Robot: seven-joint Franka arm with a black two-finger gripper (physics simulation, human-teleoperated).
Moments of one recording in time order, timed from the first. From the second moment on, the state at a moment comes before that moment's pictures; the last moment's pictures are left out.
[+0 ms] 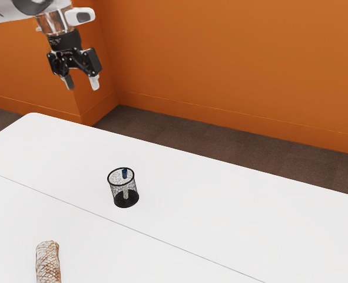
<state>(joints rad) -0.02 0.12 0.17 -1.41 -0.15 1.49 0.11</state>
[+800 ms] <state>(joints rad) -0.14 0.50 0.18 -1.53 -0.16 1.62 0.06</state>
